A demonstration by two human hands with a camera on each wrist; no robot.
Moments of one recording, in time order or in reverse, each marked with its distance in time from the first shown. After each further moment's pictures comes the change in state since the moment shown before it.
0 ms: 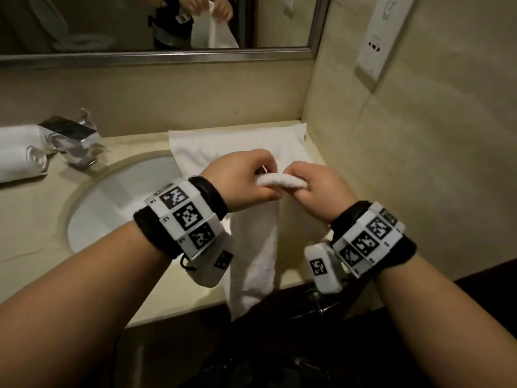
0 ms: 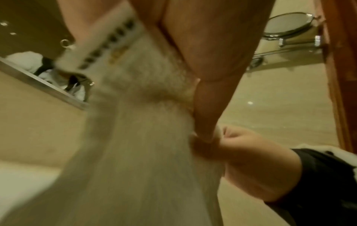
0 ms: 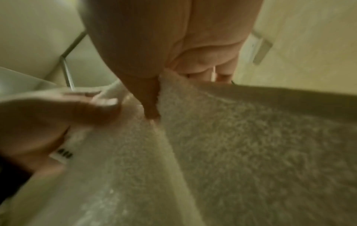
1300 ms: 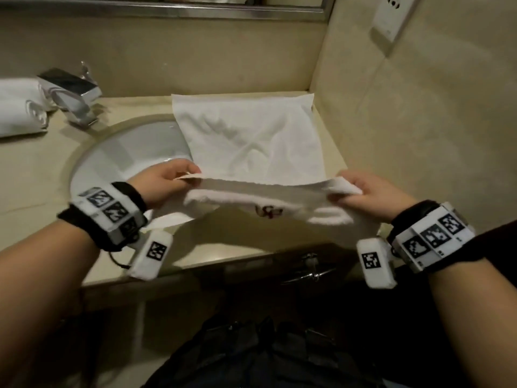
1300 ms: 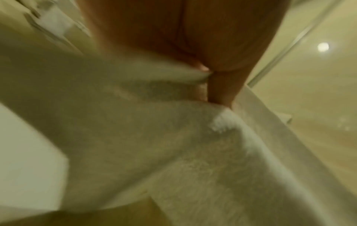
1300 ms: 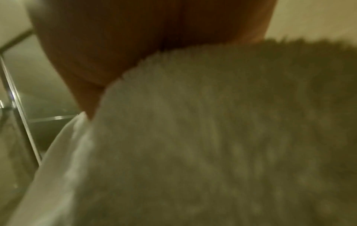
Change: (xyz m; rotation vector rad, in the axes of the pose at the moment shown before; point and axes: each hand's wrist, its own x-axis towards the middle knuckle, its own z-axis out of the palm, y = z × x) left_hand -0.087 -0.116 0.018 -0.479 -0.073 -0.355; right_hand -0.069 0.051 -0.016 0.075 -0.311 0.176
